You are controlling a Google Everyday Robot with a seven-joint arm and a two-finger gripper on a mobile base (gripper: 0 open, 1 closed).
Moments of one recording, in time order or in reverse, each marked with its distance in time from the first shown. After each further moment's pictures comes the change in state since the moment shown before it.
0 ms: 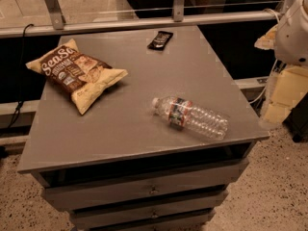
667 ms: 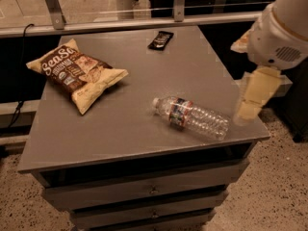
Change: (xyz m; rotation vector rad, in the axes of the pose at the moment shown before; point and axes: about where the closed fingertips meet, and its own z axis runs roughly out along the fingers) arm -0.033 -0.006 0.026 -0.040 -0.071 -0.026
